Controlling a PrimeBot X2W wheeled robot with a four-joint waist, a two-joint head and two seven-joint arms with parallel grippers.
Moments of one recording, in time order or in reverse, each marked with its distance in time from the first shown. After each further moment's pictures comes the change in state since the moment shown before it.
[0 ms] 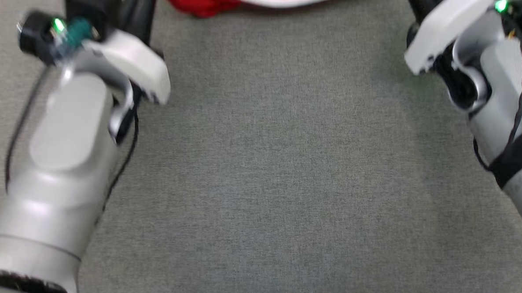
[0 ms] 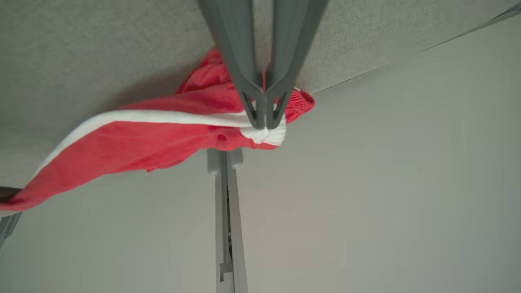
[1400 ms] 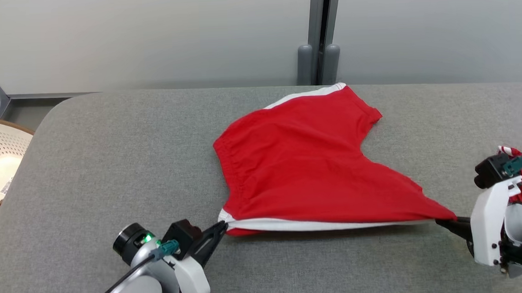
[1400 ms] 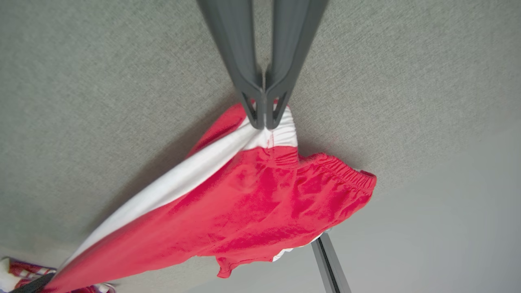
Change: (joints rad) left arm 0.601 0.100 -0.387 -0.143 -0.073 -0.051 0.017; right arm 0.542 -0.491 0.466 -0.317 0.576 0.001 0.391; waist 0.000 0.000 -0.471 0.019
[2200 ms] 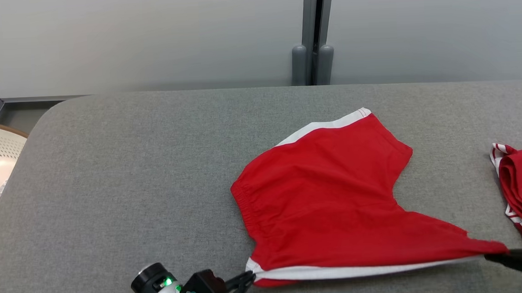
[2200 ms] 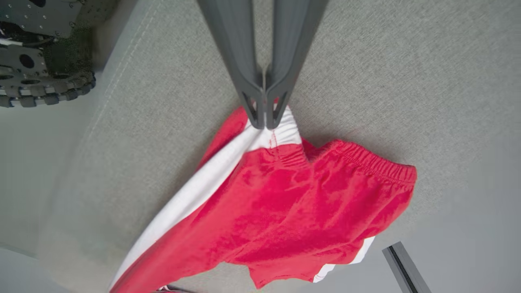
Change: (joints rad) left arm 0.213 0.193 -0.075 -0.539 -0.016 0.099 0.202; right arm 0.236 -0.323 -0.127 -0.373 0.104 0.000 0.204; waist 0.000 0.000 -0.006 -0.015
